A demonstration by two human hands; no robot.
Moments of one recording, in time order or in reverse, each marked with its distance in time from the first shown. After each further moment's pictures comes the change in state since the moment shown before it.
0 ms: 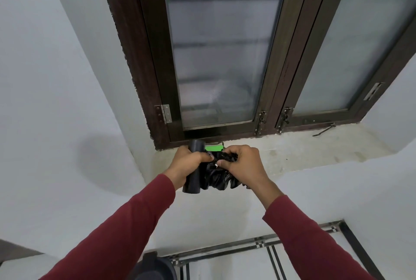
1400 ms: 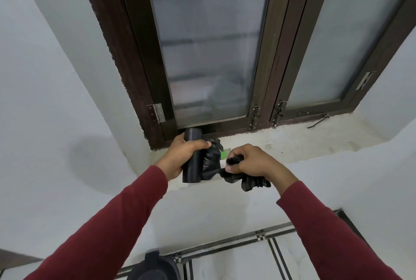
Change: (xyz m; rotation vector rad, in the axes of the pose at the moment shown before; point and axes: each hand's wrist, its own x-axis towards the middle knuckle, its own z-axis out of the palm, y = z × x) left_hand 0.021 0.009 -0.006 0.006 -0.137 0.014; right_hand 0.006 0.017 -0.042 0.047 -0.381 0.144
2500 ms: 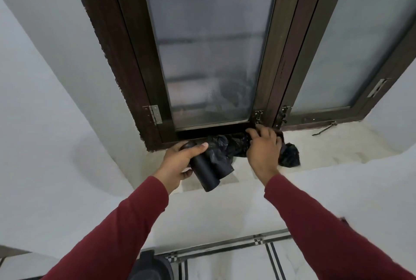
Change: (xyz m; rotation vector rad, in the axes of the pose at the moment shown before) left_hand 0.014 -0.016 0.017 -0.237 0.162 -0.105; right_hand 0.090 0.070 -0.005 -0.580 0.755 -0.060
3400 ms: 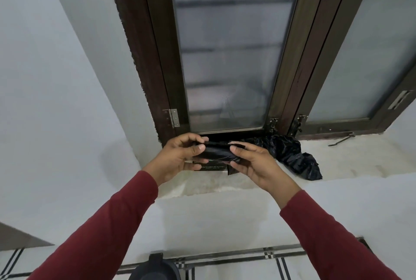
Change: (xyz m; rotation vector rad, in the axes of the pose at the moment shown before) left_hand -0.019 0.031 -0.054 0.052 -0.339 0.222; right_hand -0.031 -0.068 -0.062 1.593 -0.713 0.547
